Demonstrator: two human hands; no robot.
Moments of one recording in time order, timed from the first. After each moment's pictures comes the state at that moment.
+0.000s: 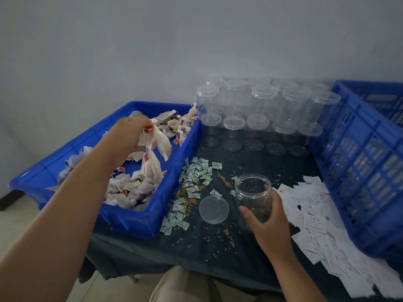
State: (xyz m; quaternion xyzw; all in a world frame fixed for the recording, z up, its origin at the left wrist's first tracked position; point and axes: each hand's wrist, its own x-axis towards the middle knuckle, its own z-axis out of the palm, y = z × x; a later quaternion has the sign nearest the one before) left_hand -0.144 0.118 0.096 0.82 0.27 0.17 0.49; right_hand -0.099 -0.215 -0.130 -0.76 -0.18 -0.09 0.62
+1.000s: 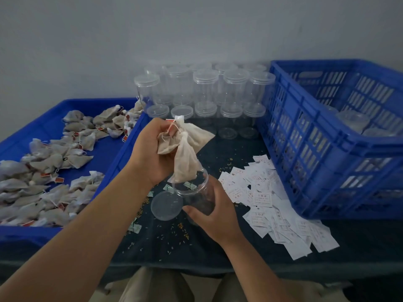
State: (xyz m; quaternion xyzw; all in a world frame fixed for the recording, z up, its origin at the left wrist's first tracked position) left_hand -0.077 -0.050 0.036 0.46 -0.01 -0.02 0.89; right_hand -0.096 -0.218 -0.135 -0.74 -0.22 -0.06 0.63
